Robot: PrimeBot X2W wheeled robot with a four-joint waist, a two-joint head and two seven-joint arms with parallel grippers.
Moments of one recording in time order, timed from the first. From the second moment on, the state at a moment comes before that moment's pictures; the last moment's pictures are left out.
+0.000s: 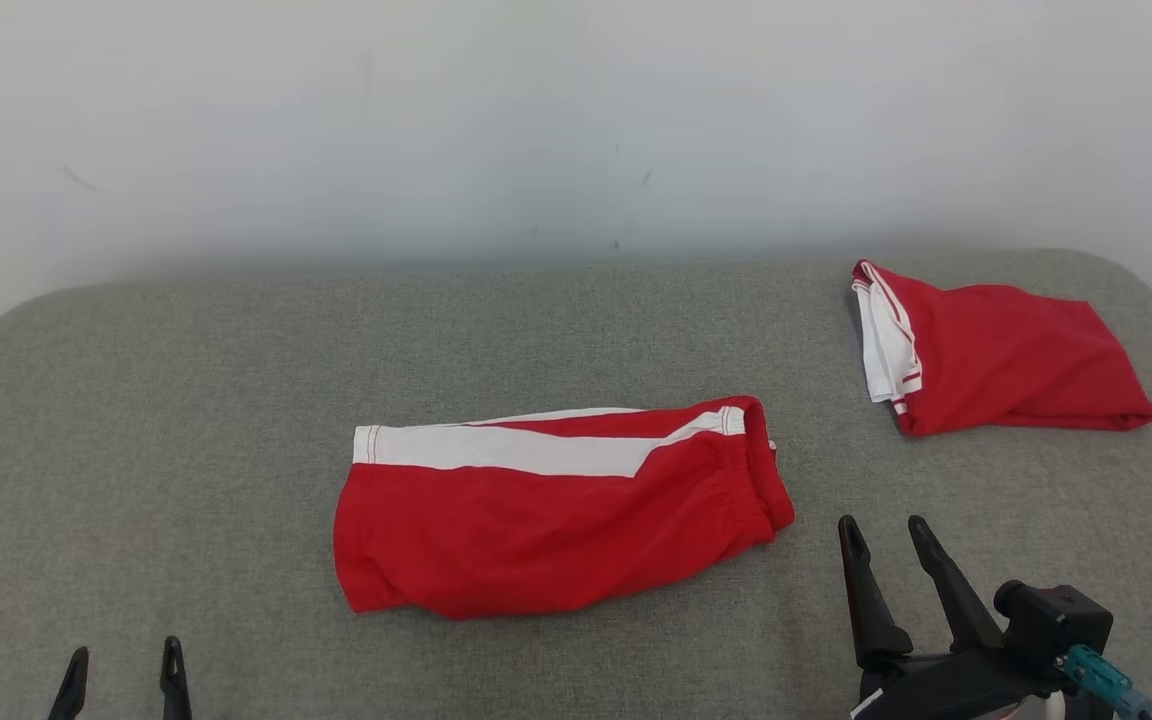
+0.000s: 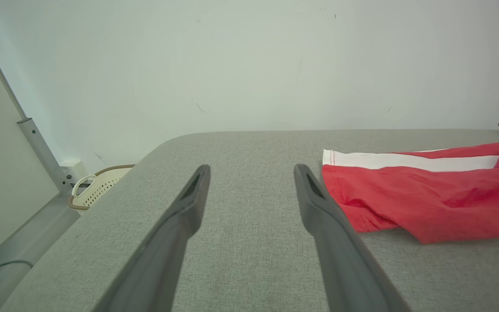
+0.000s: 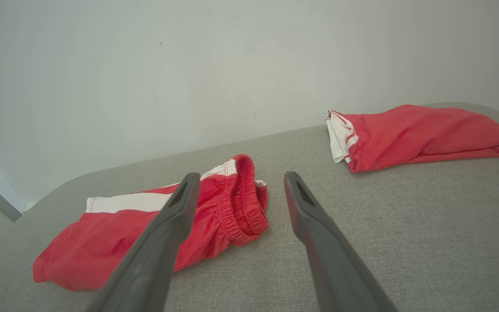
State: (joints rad) left arm 0.11 0.33 -0.11 -0.10 -0.28 0.30 -0.26; right arm -0.03 -0.07 0.20 0.03 0.27 0.13 -0.09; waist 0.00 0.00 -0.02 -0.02
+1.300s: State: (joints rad) left arm 0.04 0.31 -0.17 -0.06 -0.30 0.26 -0.26; right arm -0.53 -0.13 0.22 0.58 0.23 0.13 -0.02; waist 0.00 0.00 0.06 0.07
